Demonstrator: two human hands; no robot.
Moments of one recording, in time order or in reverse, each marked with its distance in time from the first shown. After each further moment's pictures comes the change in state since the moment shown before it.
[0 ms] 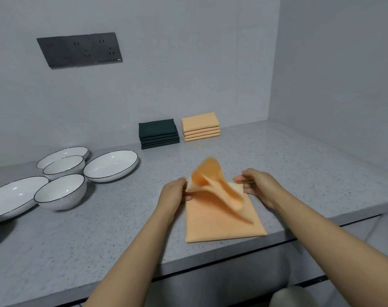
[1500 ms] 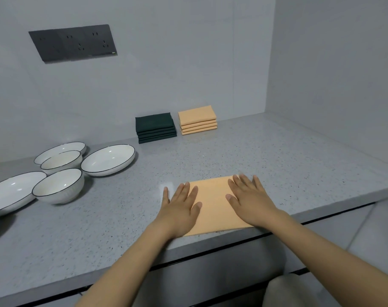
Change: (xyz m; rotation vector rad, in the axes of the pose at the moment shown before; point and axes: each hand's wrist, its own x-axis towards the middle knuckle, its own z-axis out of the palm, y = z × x) left_hand -0.042 -0.030 -0.005 1.404 -0.310 0.429; right_hand -0.040 0.042 0.011 -1.517 -0.071 -0.368
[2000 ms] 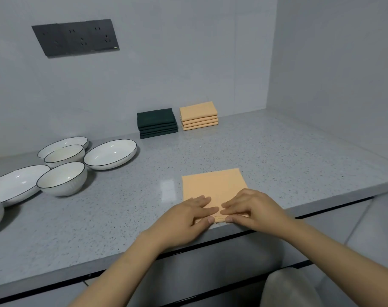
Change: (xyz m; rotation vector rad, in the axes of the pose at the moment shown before) left_hand -0.044 0.012 -0.009 -0.223 0.068 0.356; right_hand -0.043 0.001 -0.006 0.352 0.199 -0.431
